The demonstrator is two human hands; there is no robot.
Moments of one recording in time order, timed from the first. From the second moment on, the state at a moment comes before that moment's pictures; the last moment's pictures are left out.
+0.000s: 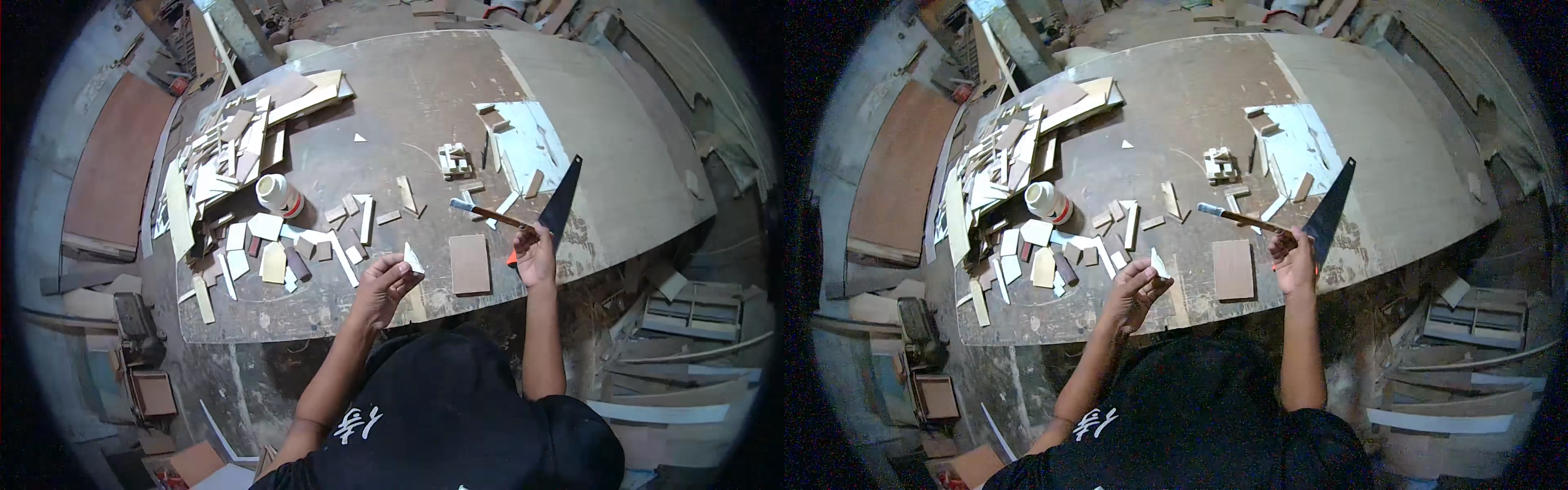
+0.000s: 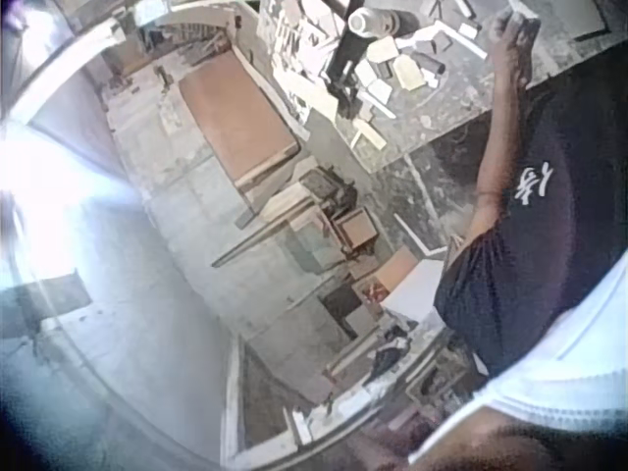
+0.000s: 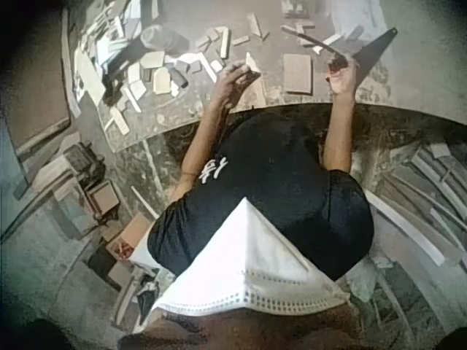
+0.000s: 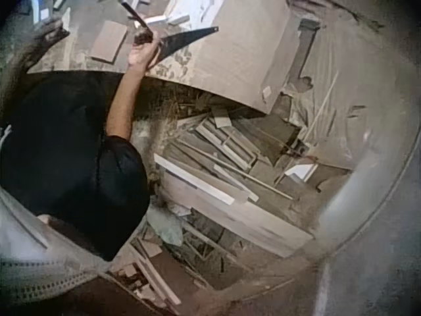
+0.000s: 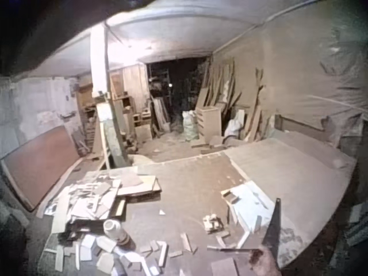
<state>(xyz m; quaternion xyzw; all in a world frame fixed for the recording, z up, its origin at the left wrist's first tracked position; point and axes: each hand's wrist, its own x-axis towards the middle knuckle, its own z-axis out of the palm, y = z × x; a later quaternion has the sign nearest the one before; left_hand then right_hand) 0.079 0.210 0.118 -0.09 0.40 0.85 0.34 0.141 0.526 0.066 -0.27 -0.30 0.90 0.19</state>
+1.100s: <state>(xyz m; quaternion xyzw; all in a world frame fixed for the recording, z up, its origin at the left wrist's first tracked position) 0.063 -0.021 0.094 -0.16 0.33 0.93 0.08 -0.213 0.167 0.116 0.13 -0.84 0.49 0.20</state>
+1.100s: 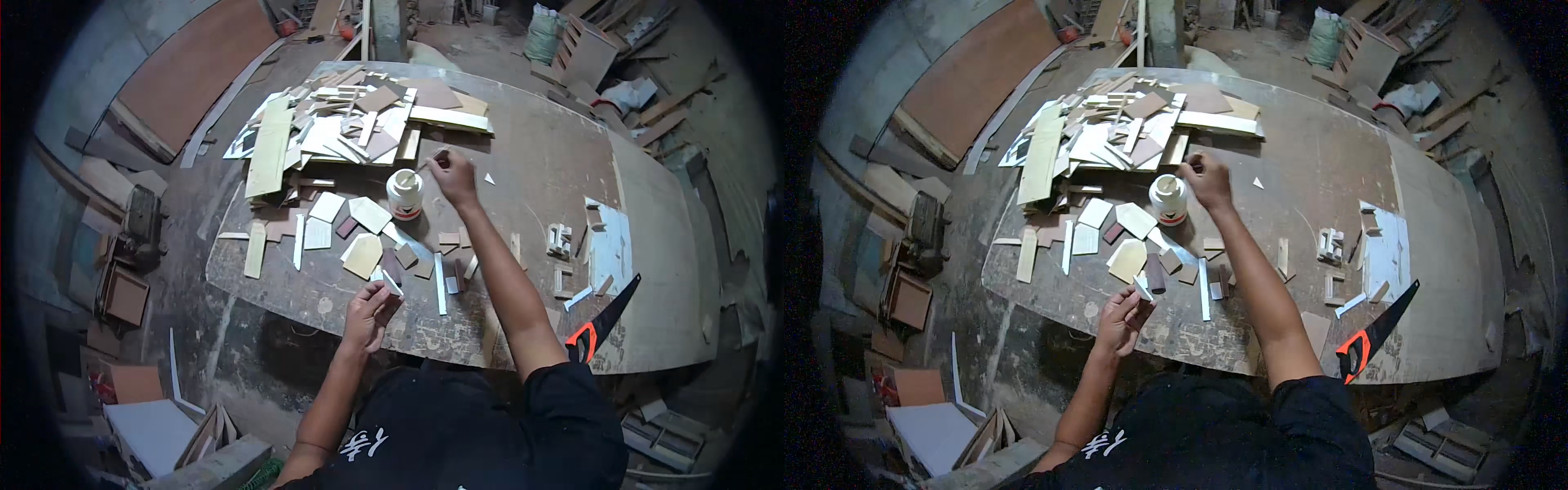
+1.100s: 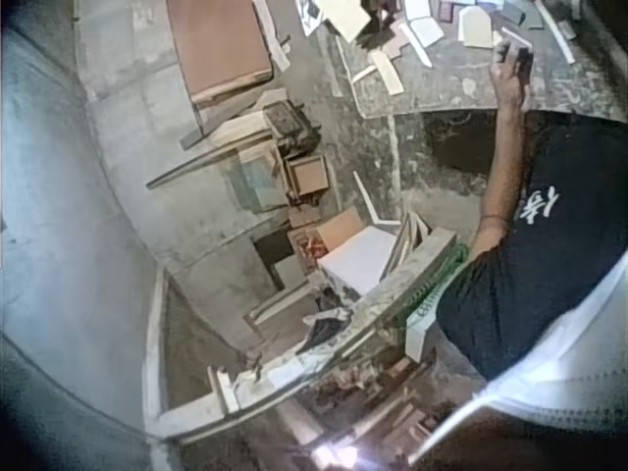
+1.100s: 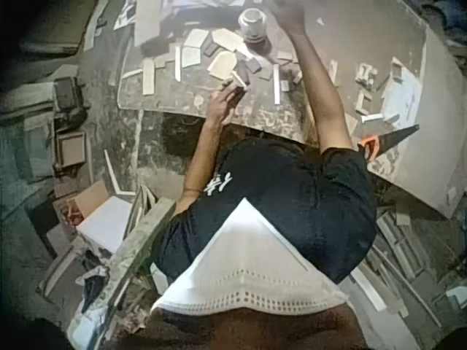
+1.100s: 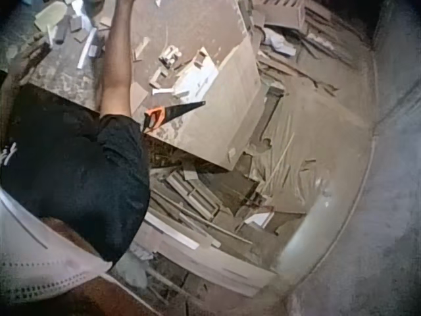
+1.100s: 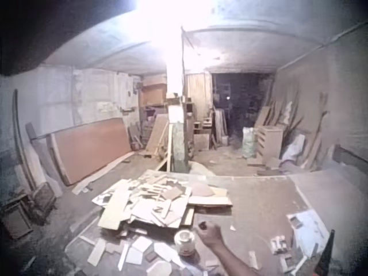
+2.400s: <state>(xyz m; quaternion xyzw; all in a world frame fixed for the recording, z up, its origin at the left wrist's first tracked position) 0.041 0.215 0.101 -0.10 0.38 0.85 0.35 0.142 0.420 -0.005 -0.39 -0.89 0.23 -0.06</state>
